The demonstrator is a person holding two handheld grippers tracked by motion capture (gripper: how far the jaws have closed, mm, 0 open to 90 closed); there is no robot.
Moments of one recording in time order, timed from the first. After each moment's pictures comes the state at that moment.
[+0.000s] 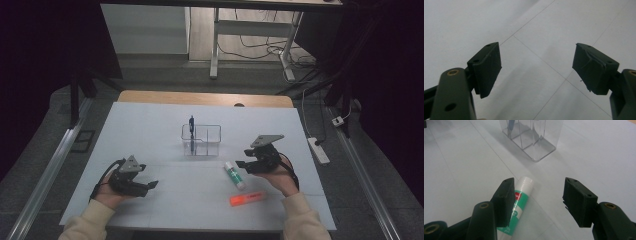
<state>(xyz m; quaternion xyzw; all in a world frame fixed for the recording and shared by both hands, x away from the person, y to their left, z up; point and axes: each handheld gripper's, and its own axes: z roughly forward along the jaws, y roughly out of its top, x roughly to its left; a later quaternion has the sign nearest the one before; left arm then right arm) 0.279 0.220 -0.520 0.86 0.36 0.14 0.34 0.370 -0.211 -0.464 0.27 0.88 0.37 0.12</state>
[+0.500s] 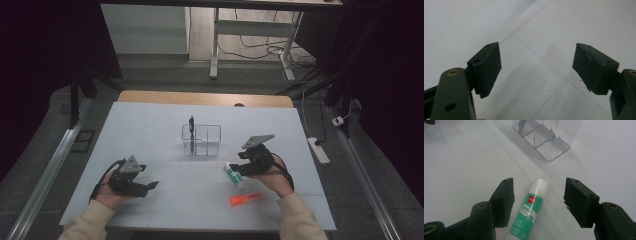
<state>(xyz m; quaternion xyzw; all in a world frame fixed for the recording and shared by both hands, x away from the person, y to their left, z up) 0.279 0.220 -0.520 0.86 0.36 0.14 0.34 0.366 -0.190 -0.463 0.27 0.89 0.35 0.10</state>
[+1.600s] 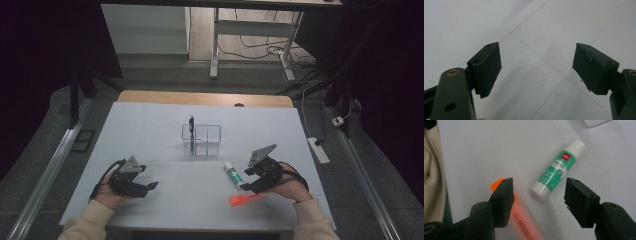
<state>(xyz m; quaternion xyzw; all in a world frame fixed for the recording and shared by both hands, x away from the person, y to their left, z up) 0.279 0.220 -0.521 0.86 0.36 0.13 0.34 0.339 -0.213 -0.463 0.15 0.95 0.28 0.04</state>
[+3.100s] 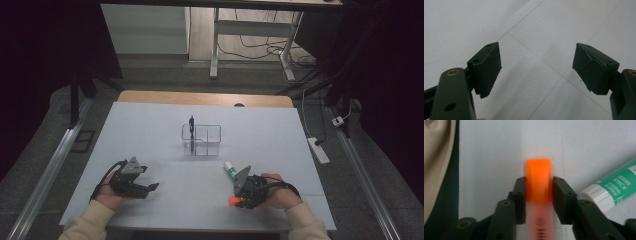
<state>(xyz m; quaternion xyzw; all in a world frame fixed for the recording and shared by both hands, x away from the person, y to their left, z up) 0.278 0.217 -0.521 0.87 0.35 0.13 0.34 0.311 -0.180 -0.499 -0.01 0.99 0.17 0.01</state>
